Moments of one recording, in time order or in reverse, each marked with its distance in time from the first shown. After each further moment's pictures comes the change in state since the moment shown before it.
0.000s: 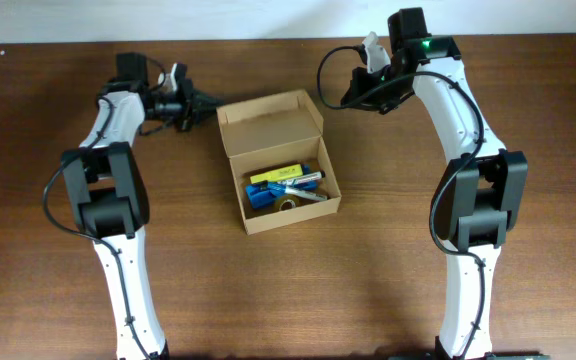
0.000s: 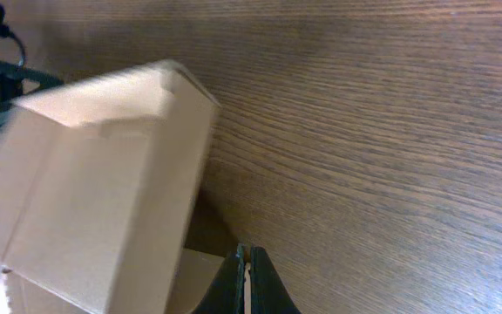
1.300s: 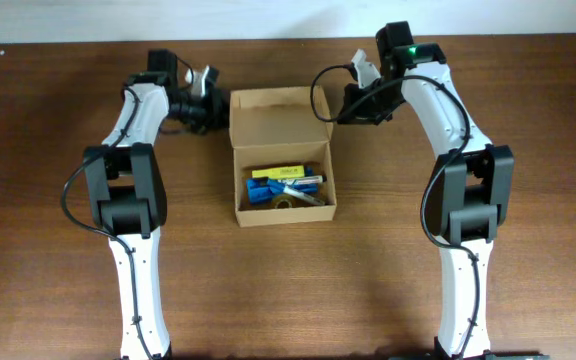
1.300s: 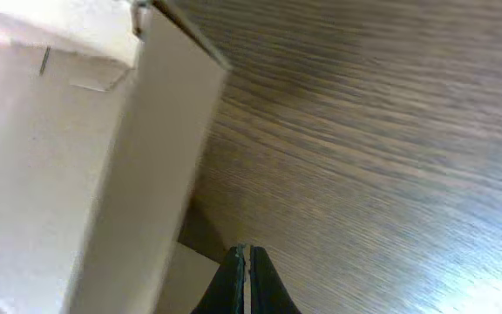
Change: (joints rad) left arm -0.116 0.000 0.118 -0.182 -0.153 0.297; right arm 0.022 0.060 0.000 -0.050 0.009 -0.086
